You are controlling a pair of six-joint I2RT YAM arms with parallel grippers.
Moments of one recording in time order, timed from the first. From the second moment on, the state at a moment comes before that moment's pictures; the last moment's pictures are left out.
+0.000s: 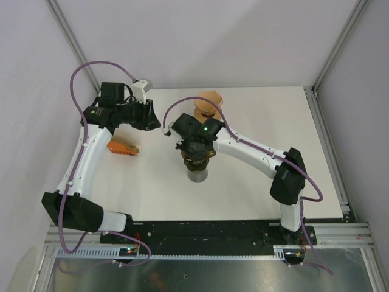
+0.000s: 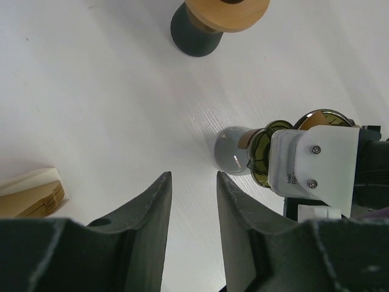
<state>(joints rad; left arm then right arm) -0.14 1.37 1.49 -0.88 0.50 0.06 0.98 1.92 1.84 -1.02 0.08 -0.03</state>
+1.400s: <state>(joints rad) -0.13 1.36 1.49 -0.88 0.53 0.06 0.95 1.89 1.85 -0.99 0.06 -0.04</state>
